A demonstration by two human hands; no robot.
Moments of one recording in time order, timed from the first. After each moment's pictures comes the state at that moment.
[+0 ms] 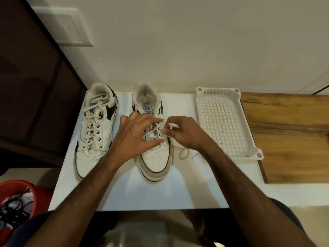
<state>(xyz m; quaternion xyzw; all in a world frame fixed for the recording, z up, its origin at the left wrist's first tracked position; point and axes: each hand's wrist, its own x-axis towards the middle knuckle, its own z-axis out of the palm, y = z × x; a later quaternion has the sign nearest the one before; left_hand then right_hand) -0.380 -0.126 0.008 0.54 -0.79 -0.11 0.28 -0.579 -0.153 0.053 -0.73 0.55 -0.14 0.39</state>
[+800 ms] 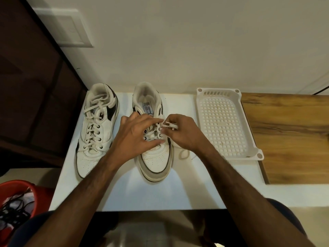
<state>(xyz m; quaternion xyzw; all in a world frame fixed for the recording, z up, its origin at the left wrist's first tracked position) -0.378 -0.126 0.008 0.52 -0.80 -0.11 0.28 -0.573 -0.153 0.045 -0.71 0.56 -0.18 0.39</state>
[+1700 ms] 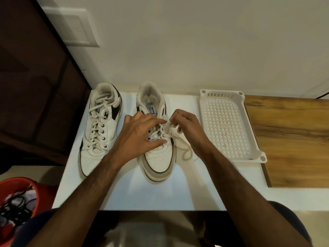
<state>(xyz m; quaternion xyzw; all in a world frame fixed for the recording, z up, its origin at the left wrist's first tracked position) -0.377 -0.128 0.013 0.53 -0.81 -0.09 0.24 -0.571 -0.153 0.048 -0.55 0.52 -0.34 0.56</state>
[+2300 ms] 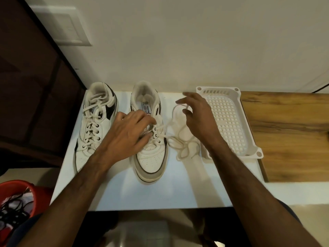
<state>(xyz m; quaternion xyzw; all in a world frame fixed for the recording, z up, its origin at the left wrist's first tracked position) -0.361 -0.122 0.028 0.48 -0.85 -0.03 0.21 -0.602 -0.179 0.036 -0.73 0.58 -0.31 0.20</state>
